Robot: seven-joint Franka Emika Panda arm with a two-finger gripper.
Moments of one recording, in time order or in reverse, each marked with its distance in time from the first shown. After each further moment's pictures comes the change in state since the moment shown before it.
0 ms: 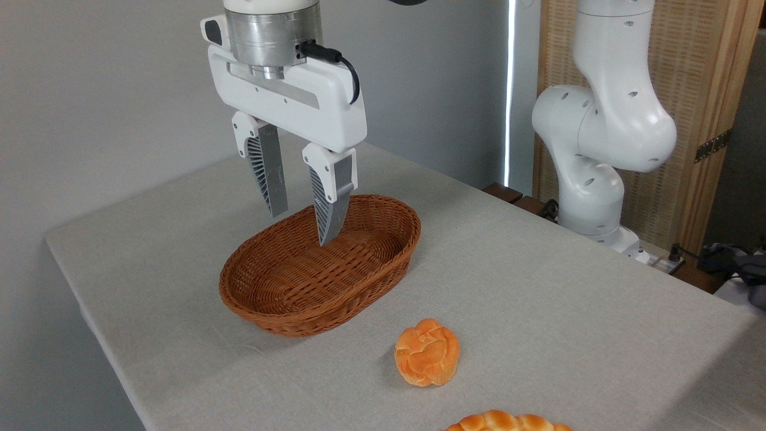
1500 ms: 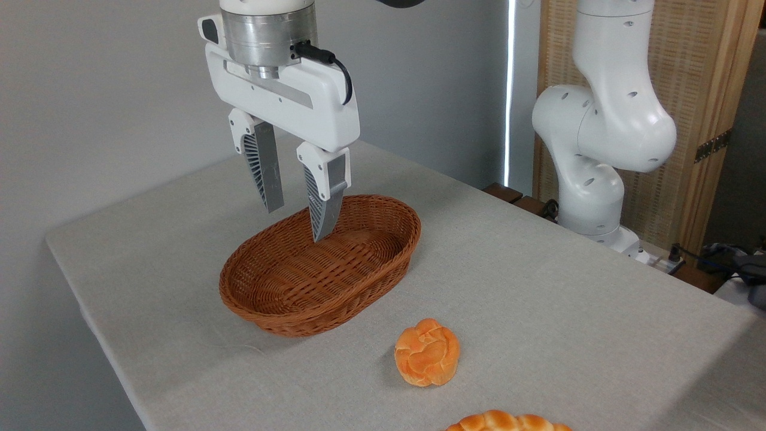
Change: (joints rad) arm -0.006 0.002 -0.009 0.000 -0.018 -0.001 -0.001
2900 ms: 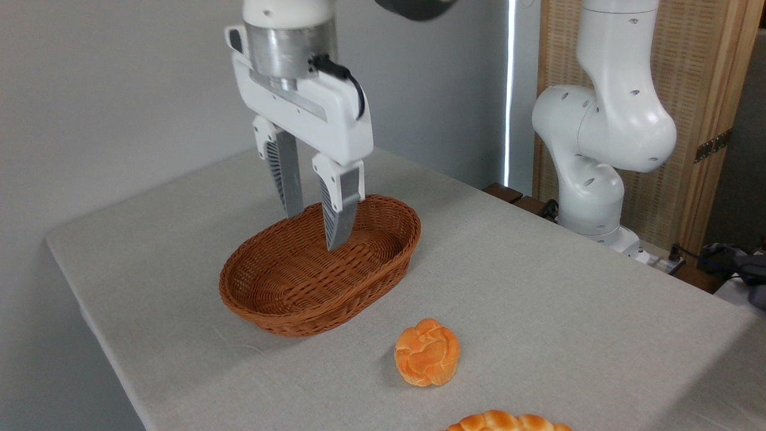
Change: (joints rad) arm 0.002 -0.077 0.007 -0.148 0.002 0.080 0.138
